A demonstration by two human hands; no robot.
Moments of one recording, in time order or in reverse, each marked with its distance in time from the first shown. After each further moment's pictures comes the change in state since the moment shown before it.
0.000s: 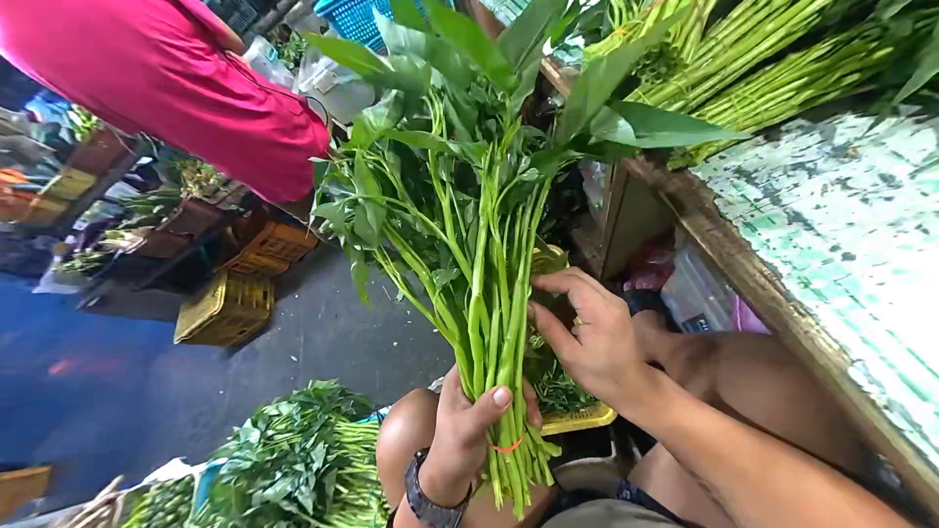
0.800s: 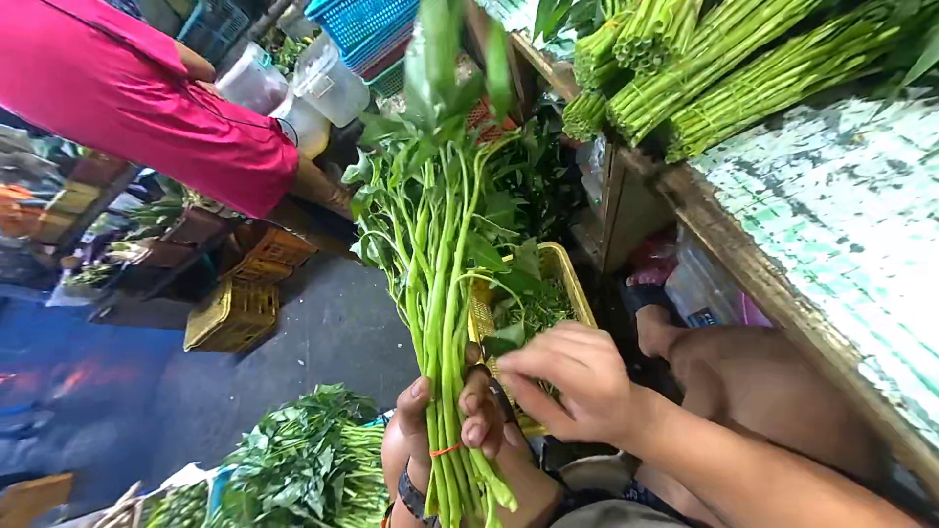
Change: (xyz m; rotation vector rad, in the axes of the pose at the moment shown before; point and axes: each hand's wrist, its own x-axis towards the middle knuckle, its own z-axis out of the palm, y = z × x) left_hand 0.007 0.017 -0.017 -0.789 -0.242 -0.171; right_hand -0.019 -0.009 0.006 -0.033 -0.074 -0.429
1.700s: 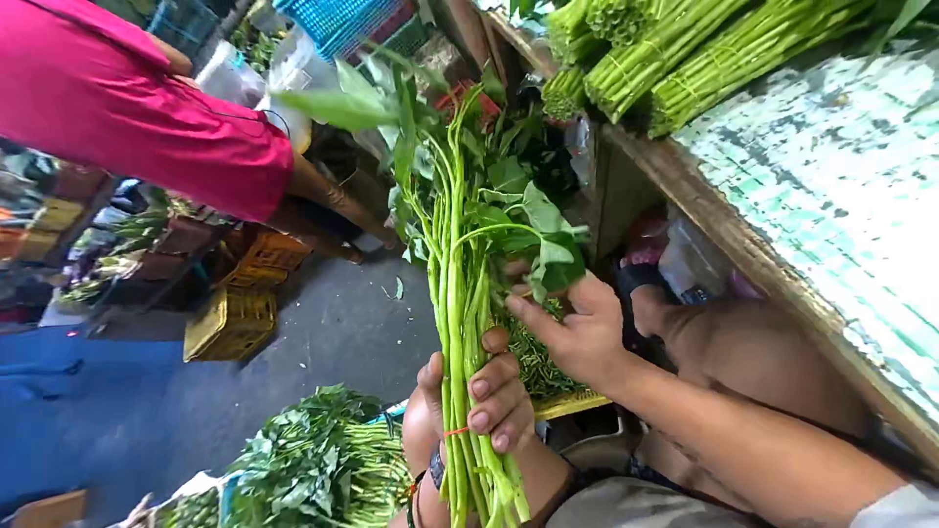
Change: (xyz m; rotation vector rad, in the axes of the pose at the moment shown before) left_hand 0.026 -0.022 0.006 -0.364 -0.075 -0.194; right_hand 0.006 0.020 0.011 0.397 0.318 0.372
